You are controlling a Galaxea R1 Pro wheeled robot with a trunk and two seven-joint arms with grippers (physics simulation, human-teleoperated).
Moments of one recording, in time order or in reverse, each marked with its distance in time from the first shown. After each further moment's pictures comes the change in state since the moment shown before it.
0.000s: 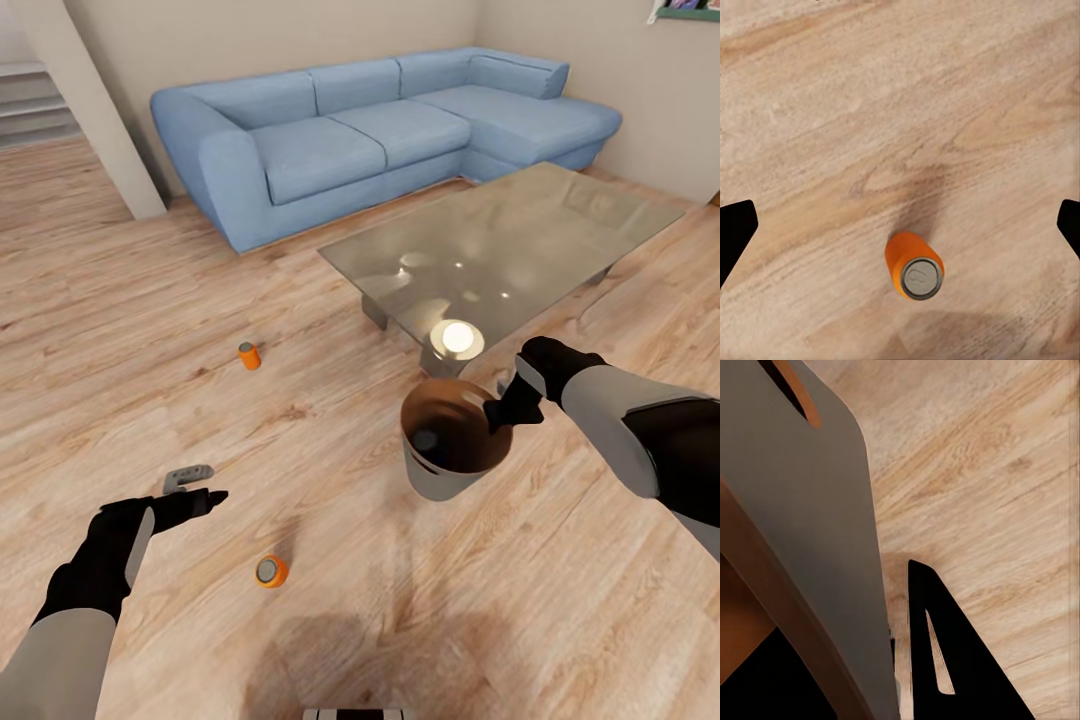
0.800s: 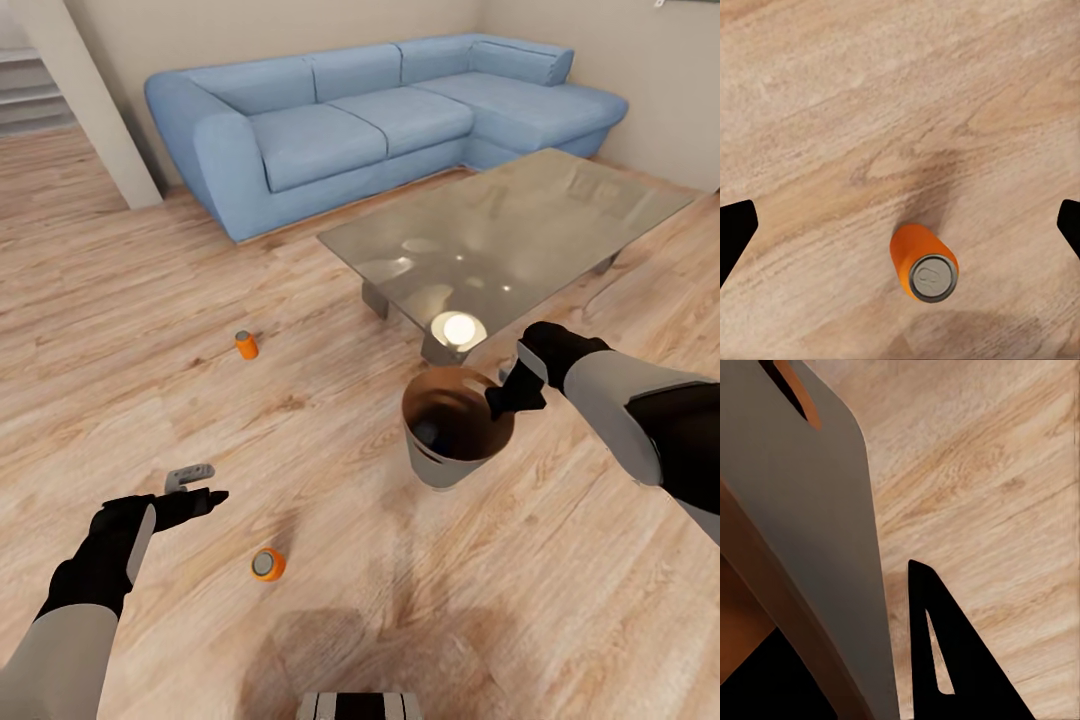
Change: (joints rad) left arm -0.012 -0.002 0.001 0.011 -0.005 0.027 0.008; right arm -0.048 0.005 0.031 0.006 -0.005 0.001 0.000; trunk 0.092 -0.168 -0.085
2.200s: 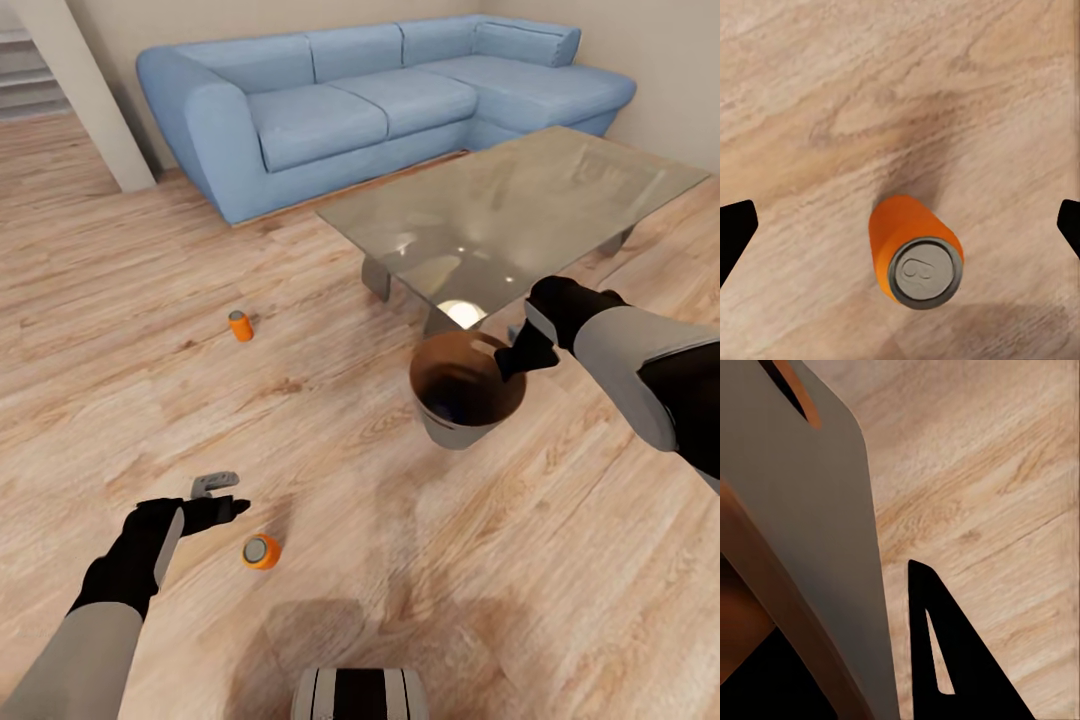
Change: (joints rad) left arm -0.006 -0.052 -0.069 0.050 -0.003 -0.001 0.041; right arm -0.130 0.009 0.121 0.000 0.001 0.000 0.002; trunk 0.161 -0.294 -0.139
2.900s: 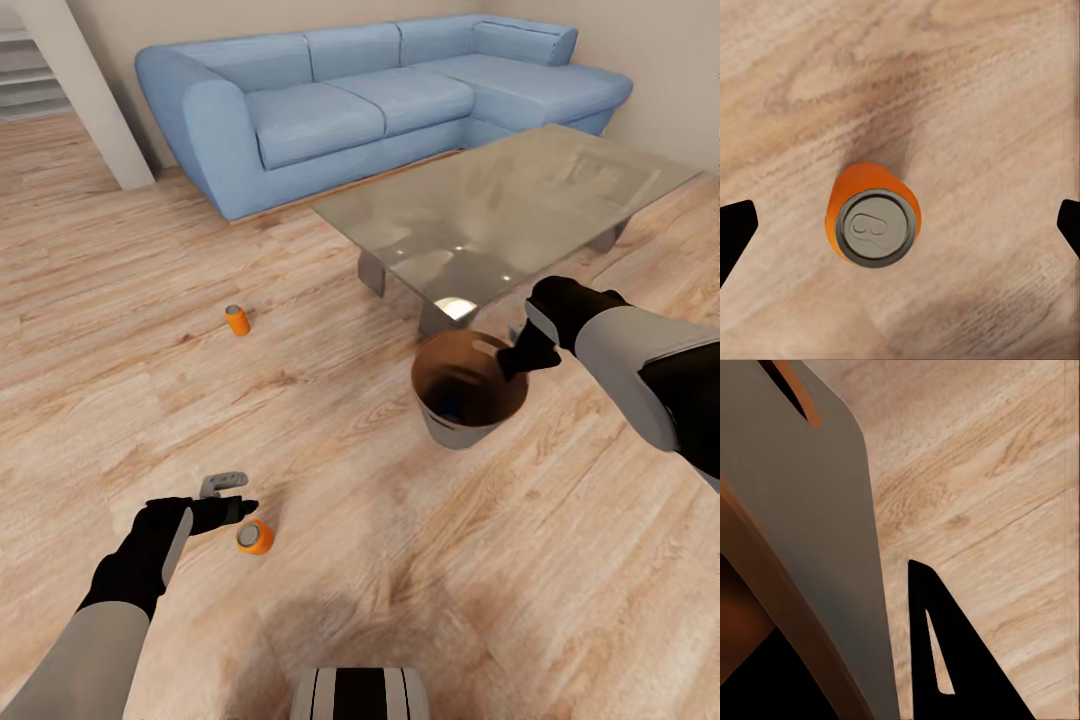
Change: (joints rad) left arm 0.001 -0.012 -0.041 -0.003 0.004 0.003 -0.002; right arm 0.000 -0.003 0.009 0.000 0.000 0.000 0.000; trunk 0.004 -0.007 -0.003
